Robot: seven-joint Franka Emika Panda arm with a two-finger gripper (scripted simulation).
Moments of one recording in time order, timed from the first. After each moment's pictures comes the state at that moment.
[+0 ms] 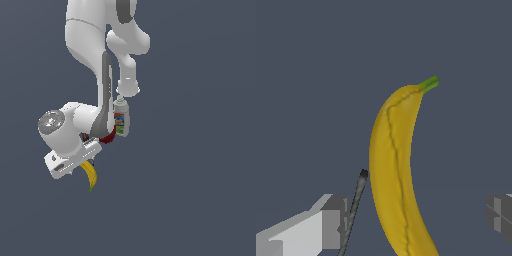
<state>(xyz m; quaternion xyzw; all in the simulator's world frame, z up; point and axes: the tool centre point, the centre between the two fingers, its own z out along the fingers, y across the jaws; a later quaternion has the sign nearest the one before) 0.078 -0.198 0.069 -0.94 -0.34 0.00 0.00</state>
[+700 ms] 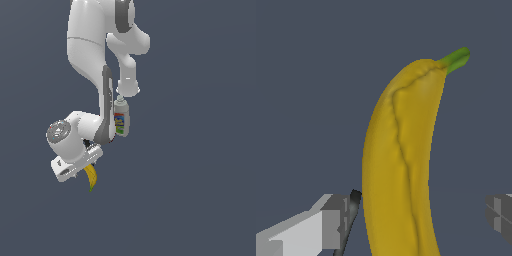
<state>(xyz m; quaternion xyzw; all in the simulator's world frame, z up) 0.077 -0.198 0.026 -0.94 -0.34 0.00 0.00</state>
